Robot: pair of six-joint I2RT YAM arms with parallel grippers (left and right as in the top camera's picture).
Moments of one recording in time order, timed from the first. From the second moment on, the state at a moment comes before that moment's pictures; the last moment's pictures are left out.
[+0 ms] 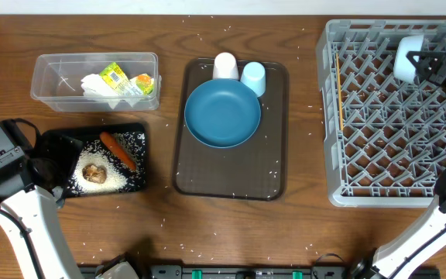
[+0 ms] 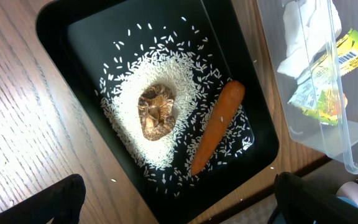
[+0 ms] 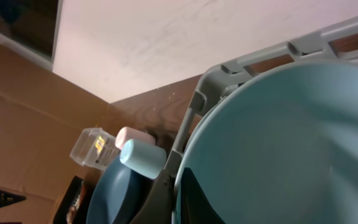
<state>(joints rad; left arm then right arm) 0.58 1.17 1.04 -1.01 0.12 -0.70 -0.58 2.16 1.69 -0.41 -1.31 0.01</state>
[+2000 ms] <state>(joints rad) 0.58 1.17 1.04 -1.01 0.12 -0.70 -0.67 1.76 1.69 -0.71 -0.81 0.22</state>
